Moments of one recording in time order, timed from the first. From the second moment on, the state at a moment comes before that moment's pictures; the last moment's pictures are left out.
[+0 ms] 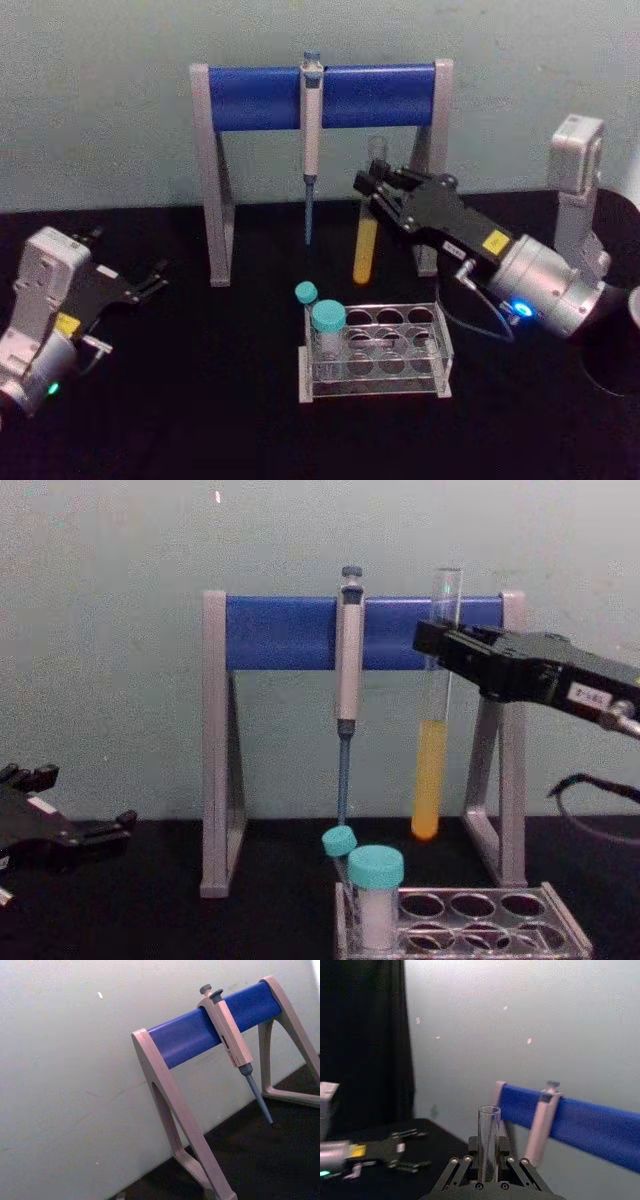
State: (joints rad) left arm -0.20 0.60 0.45 -1.41 -0.25 -0.12 0.03; right arm 0.33 0.37 -0.37 -1.45 0.53 -0.12 0.61
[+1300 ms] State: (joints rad) left arm -0.20 0.60 0.45 -1.41 -0.25 -0.12 0.03; right arm 0.32 0.43 -0.35 -1.51 0.46 -0.06 0.49
